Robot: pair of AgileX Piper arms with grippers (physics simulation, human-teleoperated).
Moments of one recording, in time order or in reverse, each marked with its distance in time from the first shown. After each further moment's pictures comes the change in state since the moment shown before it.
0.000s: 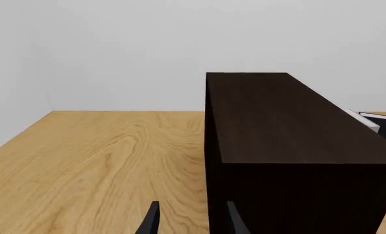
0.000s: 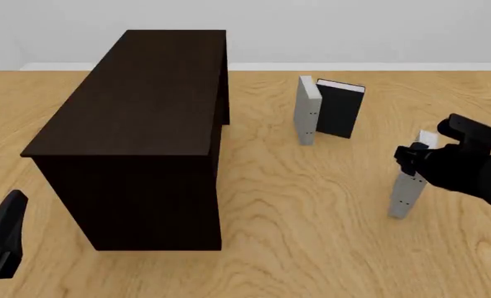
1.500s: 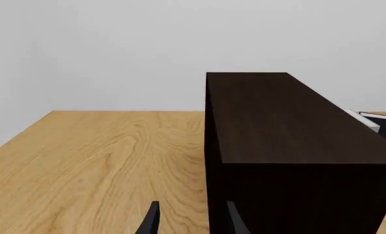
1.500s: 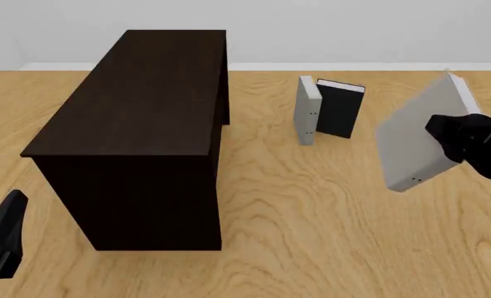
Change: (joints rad) left arm 0.000 0.001 0.001 -0.001 0.000; right arm 0.194 -0.656 0.030 0.269 0.101
